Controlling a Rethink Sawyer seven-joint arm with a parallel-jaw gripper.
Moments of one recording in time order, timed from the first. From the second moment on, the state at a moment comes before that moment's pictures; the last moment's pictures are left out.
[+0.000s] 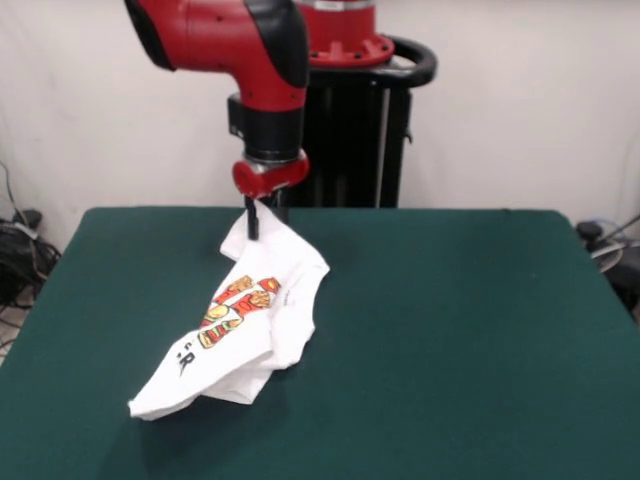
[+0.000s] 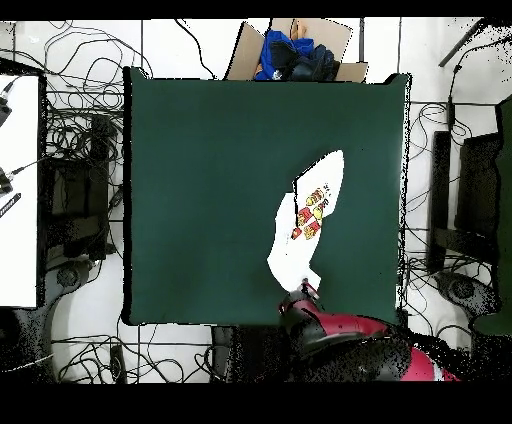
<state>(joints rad) -0.59 -0.46 -0.07 2.09 -0.62 -0.16 0.91</state>
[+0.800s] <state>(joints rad) -0.68 -0.62 0.07 2.13 -0.61 -0.05 0.91</state>
